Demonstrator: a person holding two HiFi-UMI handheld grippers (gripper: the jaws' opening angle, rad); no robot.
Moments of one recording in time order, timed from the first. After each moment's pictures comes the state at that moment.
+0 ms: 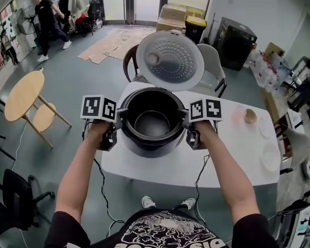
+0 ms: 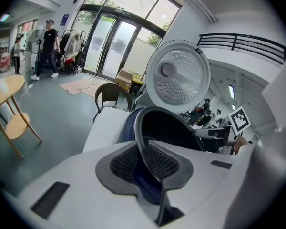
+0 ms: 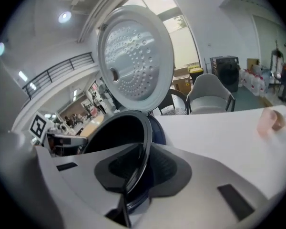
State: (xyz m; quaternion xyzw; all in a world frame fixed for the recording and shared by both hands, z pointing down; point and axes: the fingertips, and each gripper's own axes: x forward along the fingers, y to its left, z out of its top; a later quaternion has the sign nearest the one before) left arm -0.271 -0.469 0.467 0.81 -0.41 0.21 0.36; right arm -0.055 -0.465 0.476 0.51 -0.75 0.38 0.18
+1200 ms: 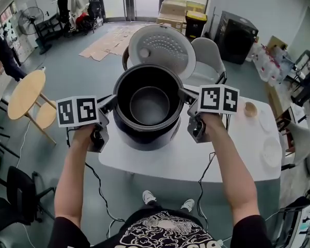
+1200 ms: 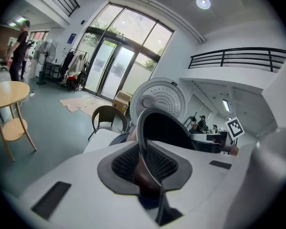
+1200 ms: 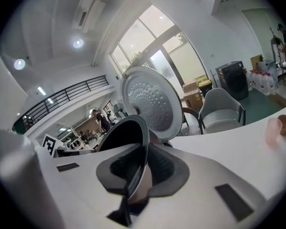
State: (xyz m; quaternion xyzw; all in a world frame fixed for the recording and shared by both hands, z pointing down) left arm -0.219 -0.430 0.361 0.83 -0.45 0.09 0.31; right arm 0.003 -0.442 0.358 0.47 -0.81 0.34 0.04
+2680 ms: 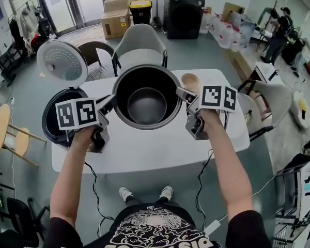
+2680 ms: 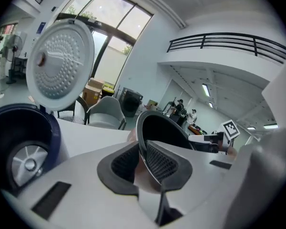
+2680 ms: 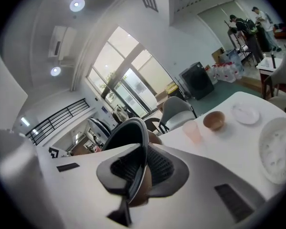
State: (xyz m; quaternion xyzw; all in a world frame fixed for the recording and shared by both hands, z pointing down) left arm 0.194 -0.340 0.383 0.88 -0.33 0.15 0.29; right arm 0.412 -0.294 0.398 0.55 -0.72 0.40 -0.06
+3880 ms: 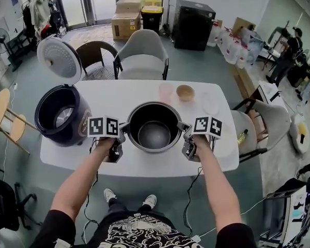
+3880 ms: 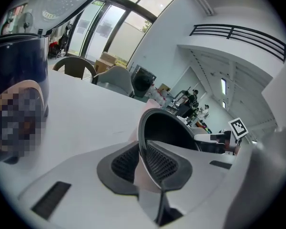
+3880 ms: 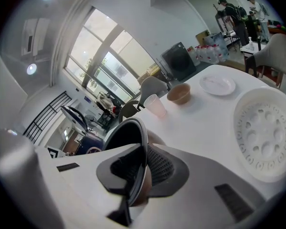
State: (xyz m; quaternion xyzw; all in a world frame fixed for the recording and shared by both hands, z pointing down) left arm 0.284 -0.318 0.555 0.82 -0.35 0.22 0.40; right arm 0.505 -0.268 0.557 0.56 -0.65 0.51 0.01
